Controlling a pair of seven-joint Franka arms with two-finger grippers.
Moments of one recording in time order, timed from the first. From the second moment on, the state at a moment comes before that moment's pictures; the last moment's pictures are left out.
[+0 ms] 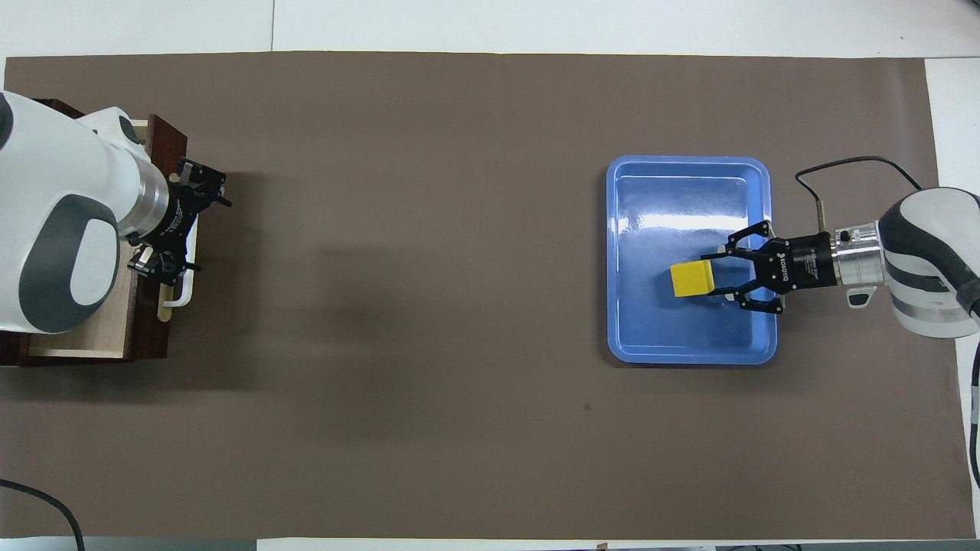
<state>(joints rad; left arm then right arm) -0.07 0.10 -0.10 -1.90 0.07 1.99 -1.33 -0.31 0.37 0.07 -2.04 0.94 1.88 0.51</state>
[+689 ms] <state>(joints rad) -0.06 0.10 0.07 -1.90 0.15 2.04 -1.32 -0.30 0.37 0.07 -2.07 0.96 1.91 0.52</state>
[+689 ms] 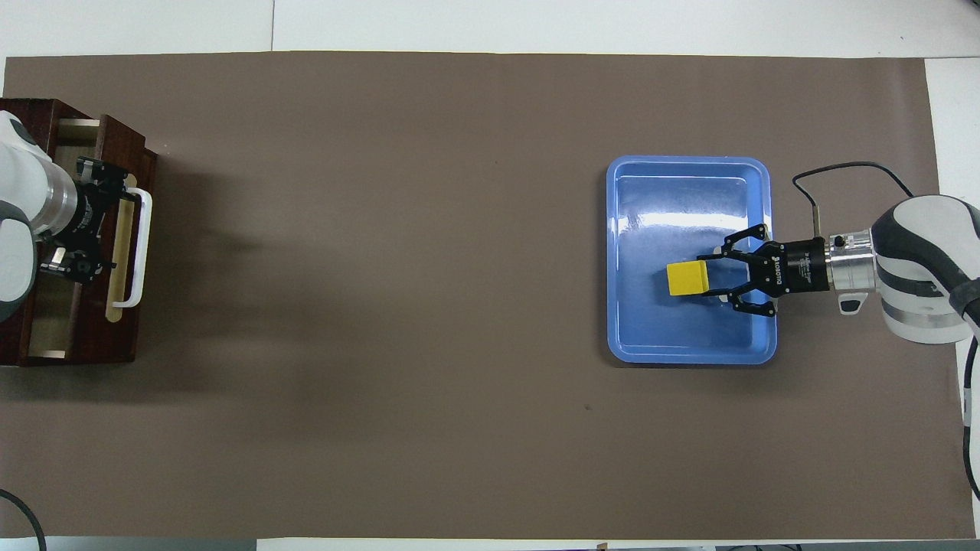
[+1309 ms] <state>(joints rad) -0.06 0.10 0.15 -1.89 0.15 2.05 -1.26 -0.30 0.37 0.07 -2.08 0.96 1.93 0.52</state>
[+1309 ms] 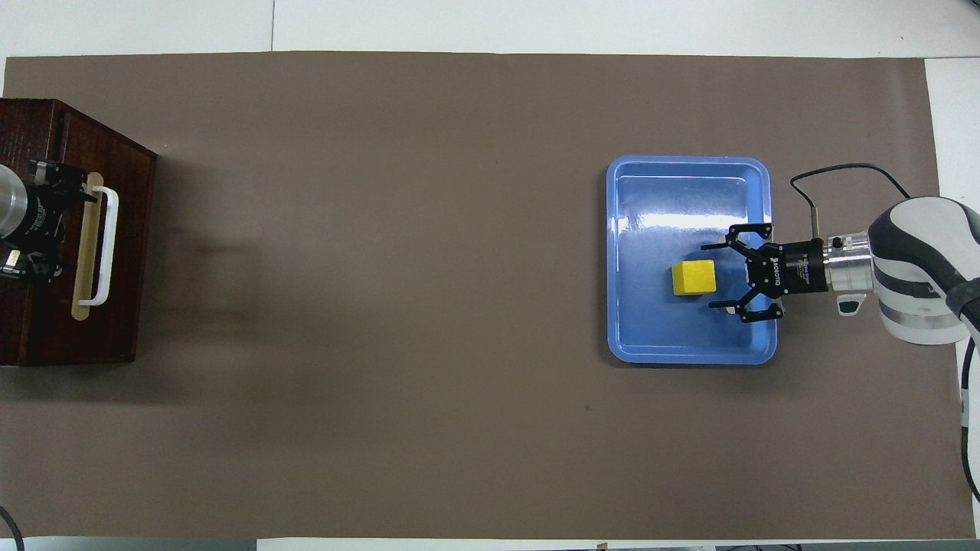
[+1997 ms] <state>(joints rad) -0.07 0.10 0.13 -1.84 0.14 1.97 -1.21 -0.20 0.24 0.07 -1.98 0.74 1.92 0.64</state>
